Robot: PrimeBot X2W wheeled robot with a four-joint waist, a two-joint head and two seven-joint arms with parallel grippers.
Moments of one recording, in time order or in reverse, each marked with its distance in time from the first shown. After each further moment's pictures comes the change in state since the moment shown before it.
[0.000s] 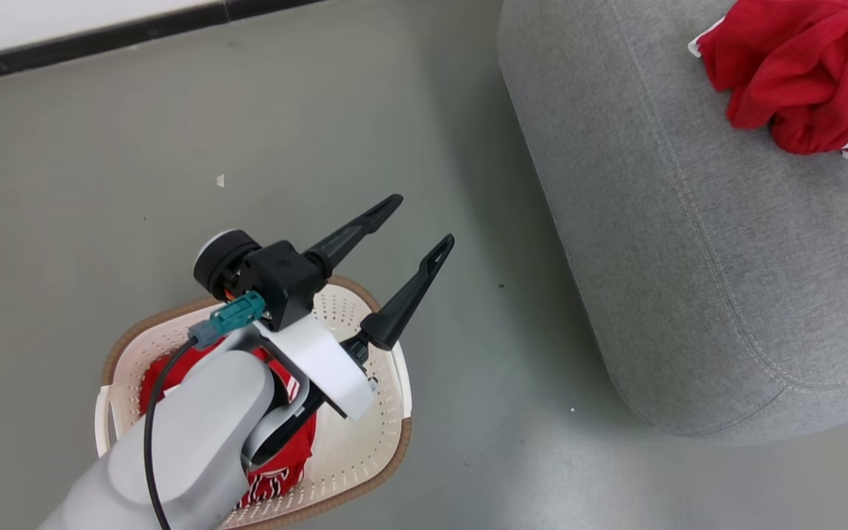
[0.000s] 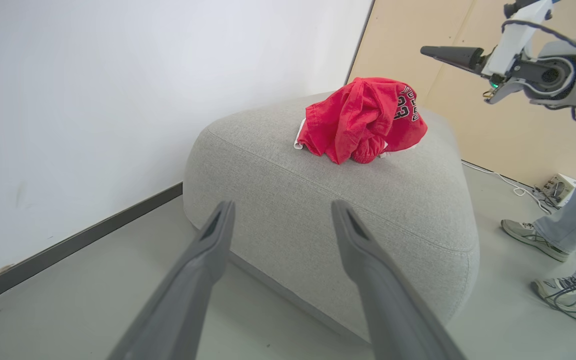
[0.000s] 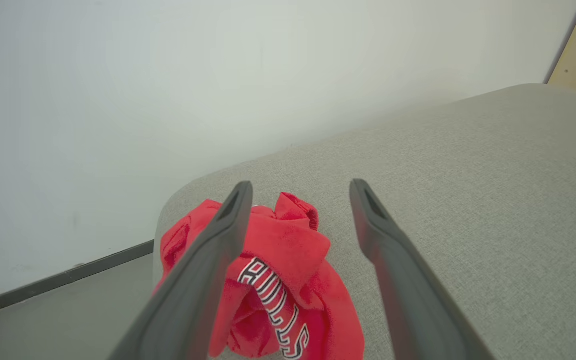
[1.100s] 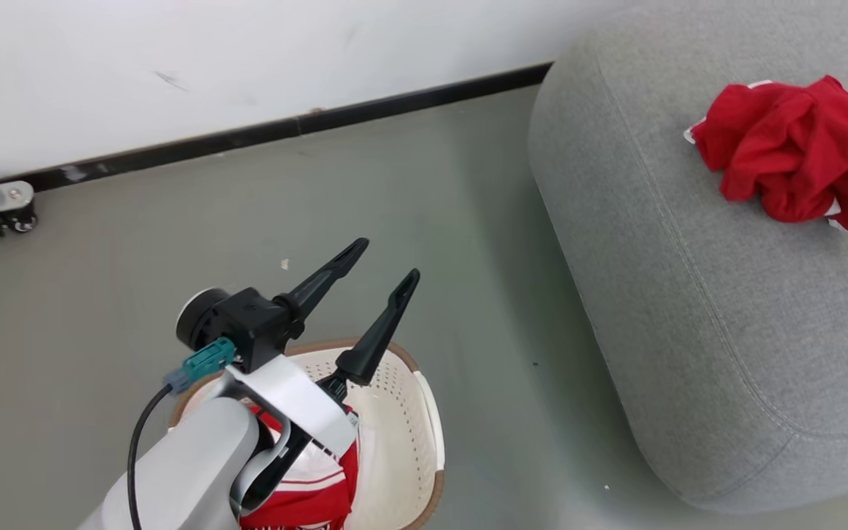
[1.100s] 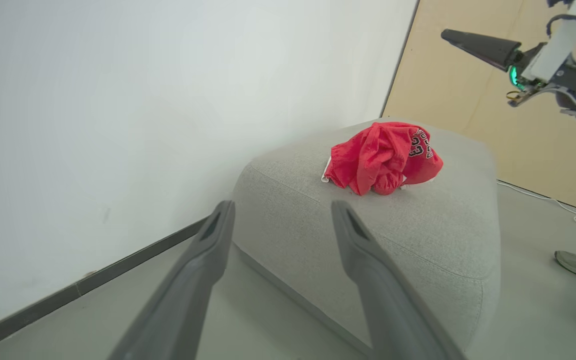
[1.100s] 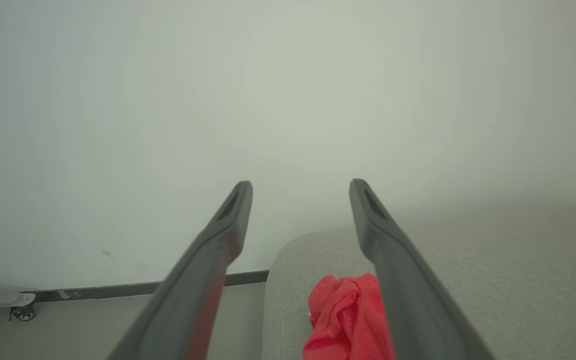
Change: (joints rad) left arm 0.125 -0.003 0.057 0.016 -0.019 0.015 -0.051; right arm 0.128 0.016 0.095 -0.303 -0.058 0.000 0.000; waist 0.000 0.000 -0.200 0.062
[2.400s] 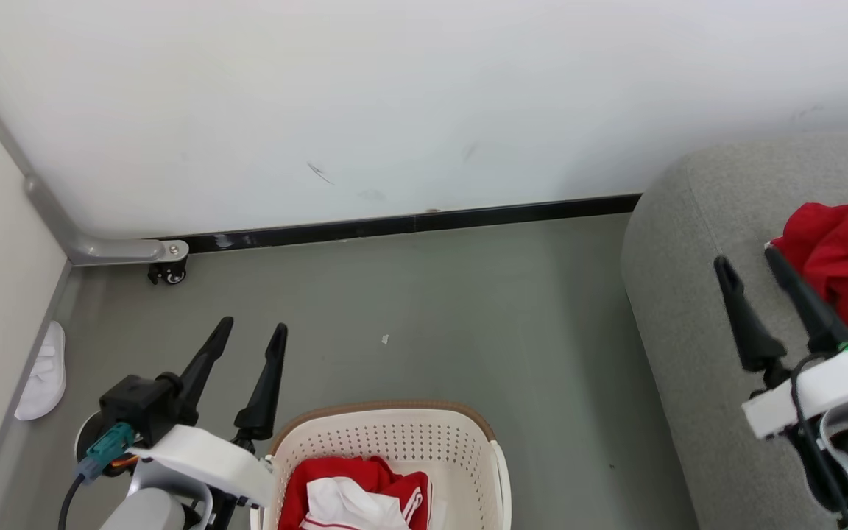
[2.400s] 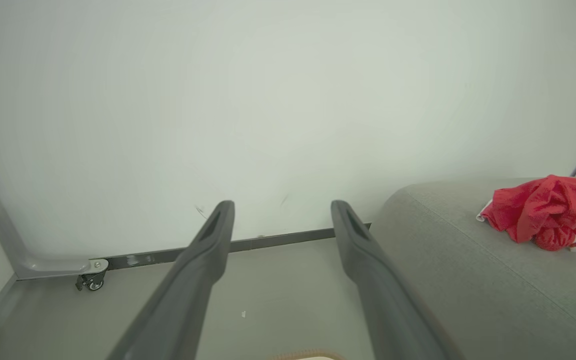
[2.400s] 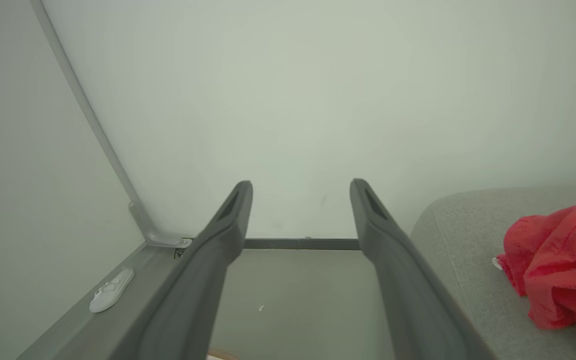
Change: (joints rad) left arm 0.302 -0.006 0.288 0.020 0.002 0.136 -0.008; right arm 0.422 0.158 0.005 -0.221 -0.060 0.000 0.000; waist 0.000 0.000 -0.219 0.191
